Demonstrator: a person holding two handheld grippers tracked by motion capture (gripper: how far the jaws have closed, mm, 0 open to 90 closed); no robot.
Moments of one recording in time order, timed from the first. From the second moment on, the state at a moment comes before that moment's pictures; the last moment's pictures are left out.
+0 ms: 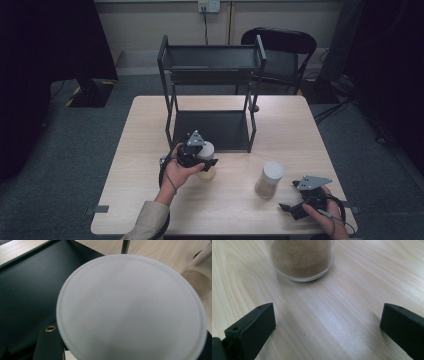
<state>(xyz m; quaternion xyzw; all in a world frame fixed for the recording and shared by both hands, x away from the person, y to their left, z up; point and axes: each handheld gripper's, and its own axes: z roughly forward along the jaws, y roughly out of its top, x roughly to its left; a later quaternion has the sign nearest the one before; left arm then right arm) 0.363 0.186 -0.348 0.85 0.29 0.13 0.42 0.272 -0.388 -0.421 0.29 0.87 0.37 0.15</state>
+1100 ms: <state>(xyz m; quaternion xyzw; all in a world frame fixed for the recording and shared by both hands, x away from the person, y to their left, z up) 0.394 0.179 -0.283 0.85 0.28 0.13 0.42 0.272 -0.388 -0.421 0.29 0.87 0.37 0.15</state>
